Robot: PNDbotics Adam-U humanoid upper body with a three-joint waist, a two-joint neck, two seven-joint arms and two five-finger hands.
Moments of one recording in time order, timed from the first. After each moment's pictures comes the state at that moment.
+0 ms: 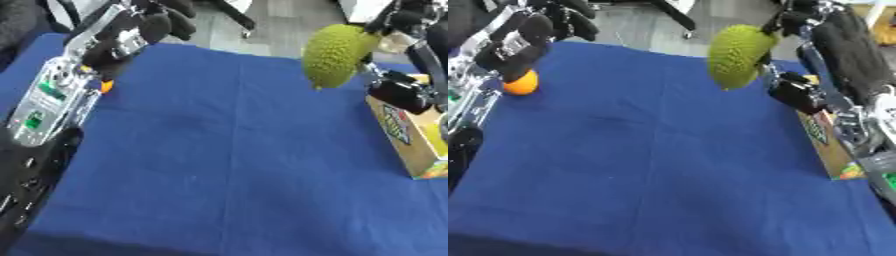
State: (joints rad) left arm -0.58 0.53 -0.15 -1.72 0.38 0.05 -0.30; right arm -0.62 -0.64 0.37 -1.77 0.77 0.08 -0.24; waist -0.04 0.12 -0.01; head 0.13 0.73
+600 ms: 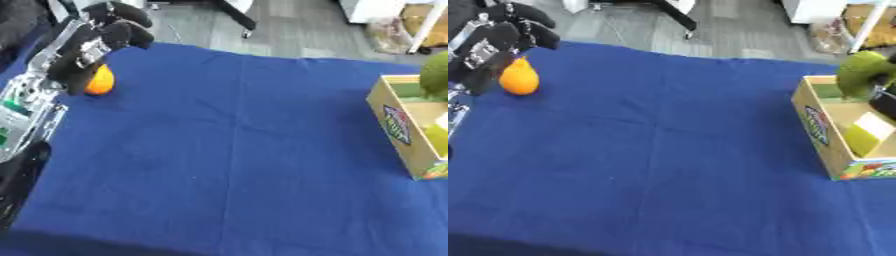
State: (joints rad) left arm -0.47 0.57 -0.09 -1.73 0.38 0.04 -0.25; right arm -0.61 -0.63 0.16 -1.13 0.72 0.24 -0.39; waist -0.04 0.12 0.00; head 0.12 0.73
